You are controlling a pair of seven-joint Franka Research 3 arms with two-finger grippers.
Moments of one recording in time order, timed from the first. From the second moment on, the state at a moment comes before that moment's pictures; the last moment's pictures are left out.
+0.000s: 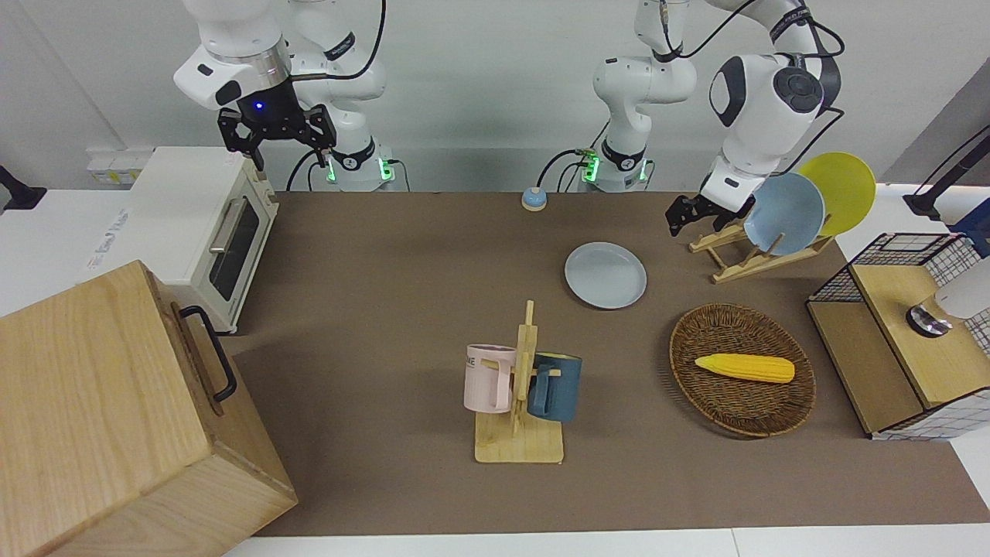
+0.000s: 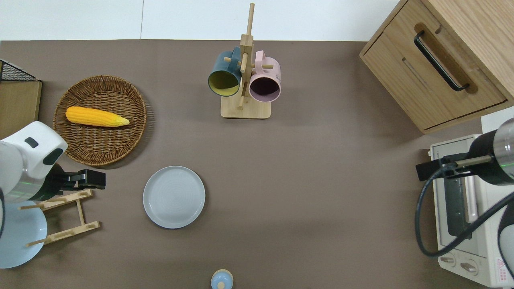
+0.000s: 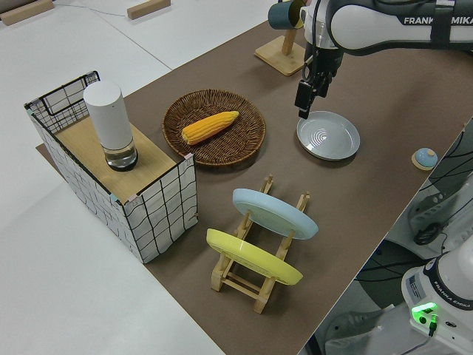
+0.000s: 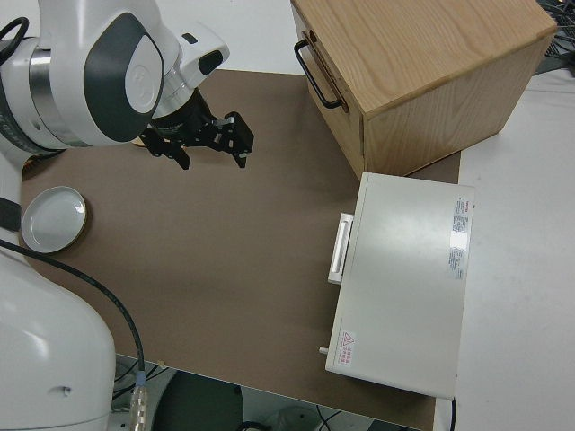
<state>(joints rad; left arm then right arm) -0.09 -0.14 0.05 -2.11 -0.02 1.85 -0.12 -0.05 -0.06 0.16 -1.54 -0.04 1.40 0.01</state>
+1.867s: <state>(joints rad) -0.10 -0.03 0.02 -2.36 -0.13 2.15 -0.11 -0.05 -0.06 0.16 -1.54 -0.04 1.40 0.01</state>
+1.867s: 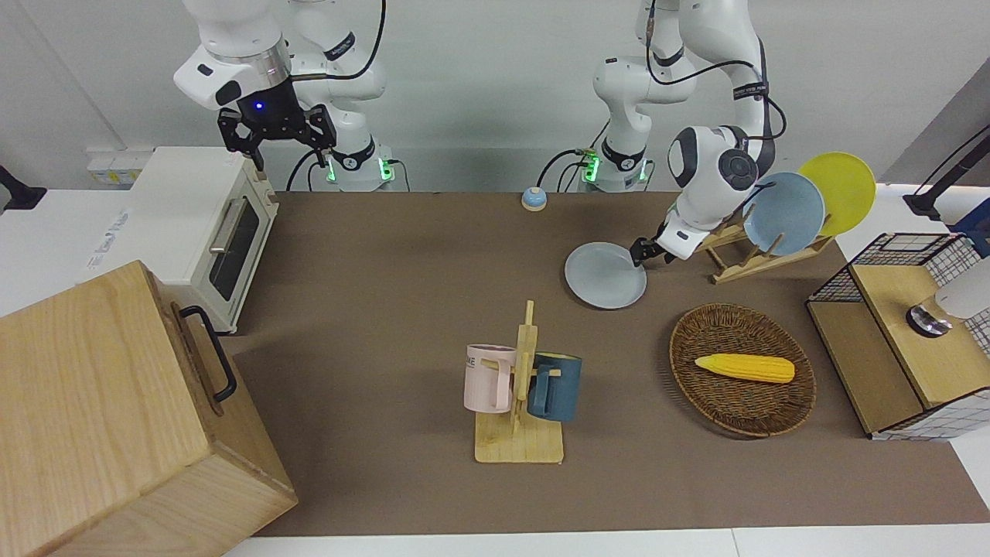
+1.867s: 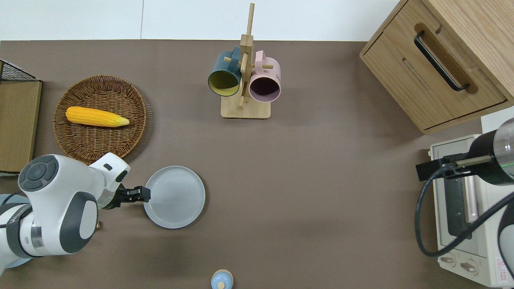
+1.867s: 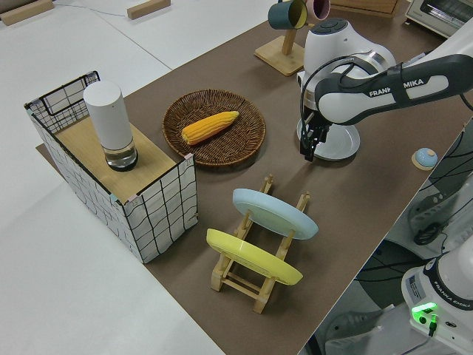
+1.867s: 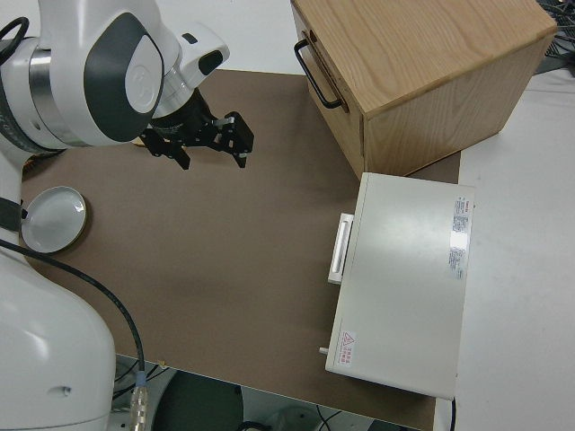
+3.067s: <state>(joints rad) -0.12 0.02 0.02 -2.36 -0.18 2.18 -0.11 -0.05 -0.06 0.16 -1.54 -0.04 1.40 0.01</state>
